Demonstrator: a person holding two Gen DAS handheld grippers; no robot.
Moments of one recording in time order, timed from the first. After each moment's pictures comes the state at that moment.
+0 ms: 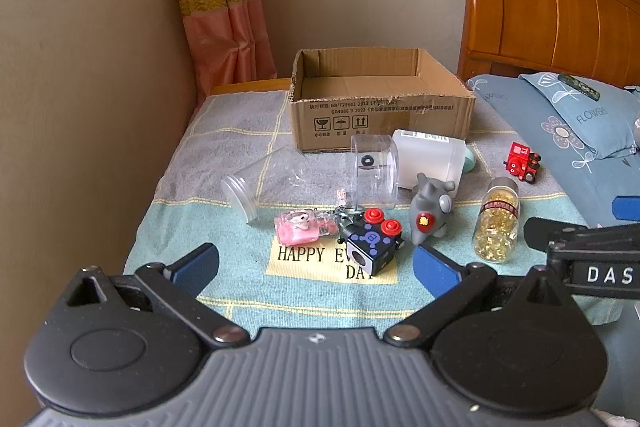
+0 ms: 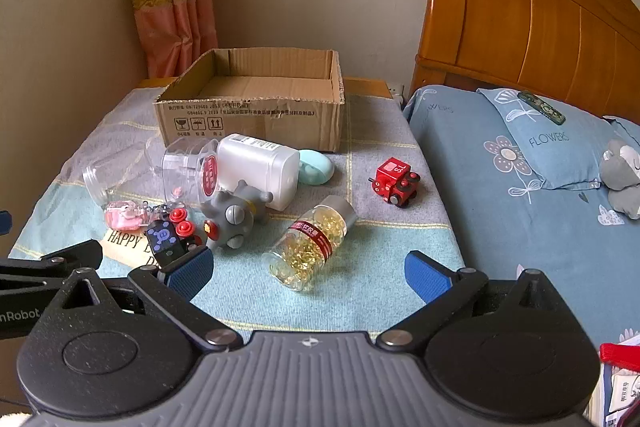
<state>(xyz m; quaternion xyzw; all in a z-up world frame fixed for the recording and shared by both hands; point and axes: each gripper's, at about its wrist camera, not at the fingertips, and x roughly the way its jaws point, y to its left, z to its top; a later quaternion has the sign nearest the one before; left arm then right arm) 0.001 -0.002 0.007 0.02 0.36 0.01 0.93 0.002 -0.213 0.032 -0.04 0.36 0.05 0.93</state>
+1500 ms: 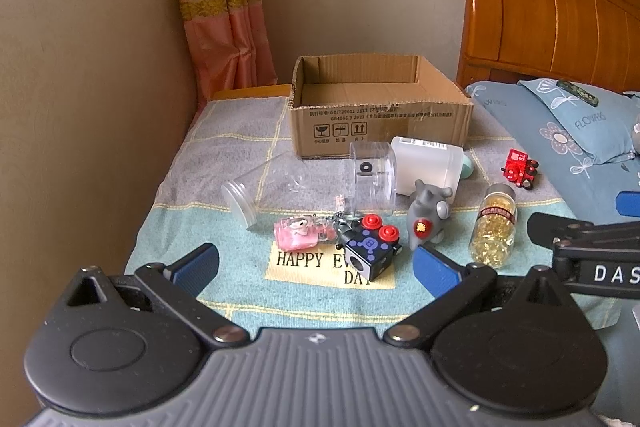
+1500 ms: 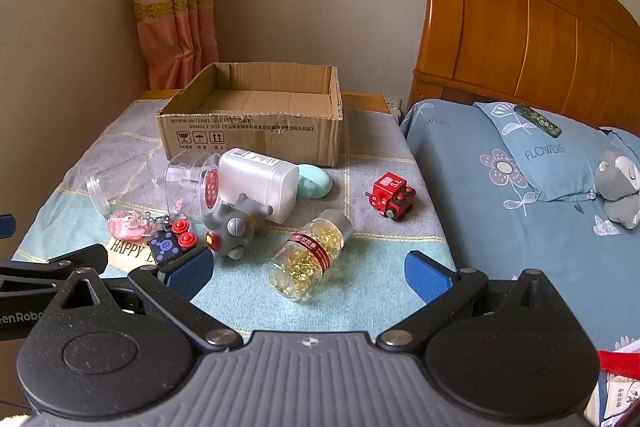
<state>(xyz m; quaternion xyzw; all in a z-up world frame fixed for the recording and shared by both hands) -0.001 -0.002 0.006 0.02 0.35 0.01 0.94 -0.003 -0.212 0.040 -0.04 0.34 0.04 0.94</state>
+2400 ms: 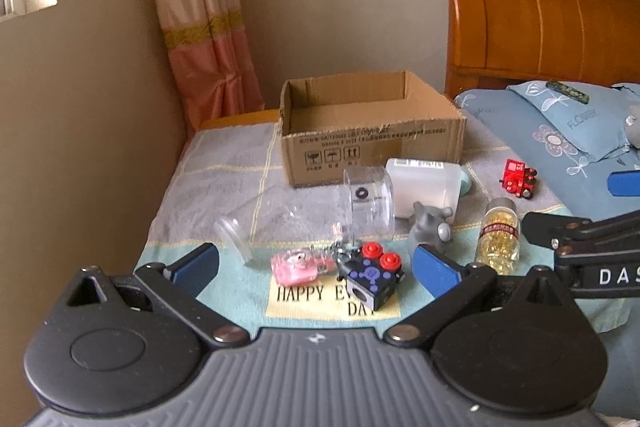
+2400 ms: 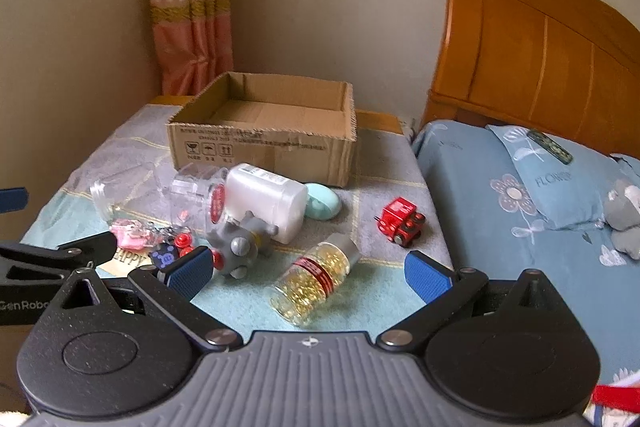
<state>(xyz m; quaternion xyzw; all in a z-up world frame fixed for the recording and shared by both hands) 0.013 -0.002 0.008 0.05 0.31 -0.01 0.95 0.009 -0.210 0.041 -0.06 0.32 0.07 0.94</state>
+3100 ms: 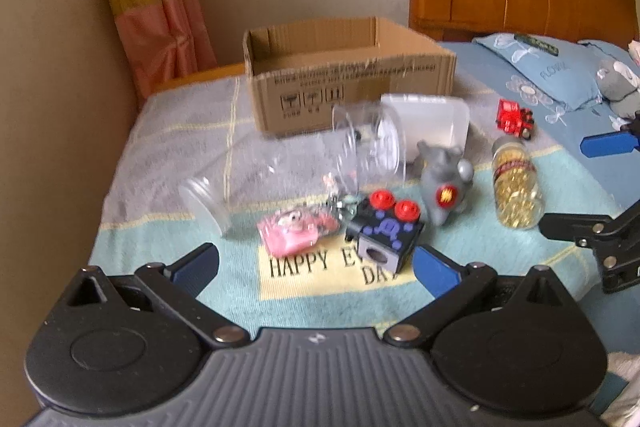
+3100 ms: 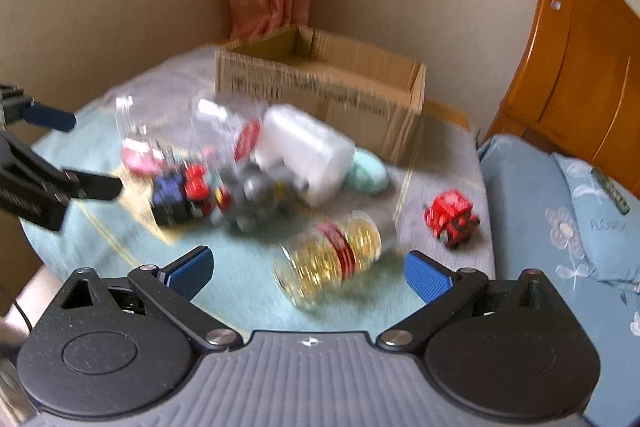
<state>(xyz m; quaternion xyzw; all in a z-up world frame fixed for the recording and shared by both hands) 0.045 0.028 -0.044 0.07 0.37 -0.09 0.92 0.037 -0.219 -0.019 -0.15 0.34 0.18 0.91</state>
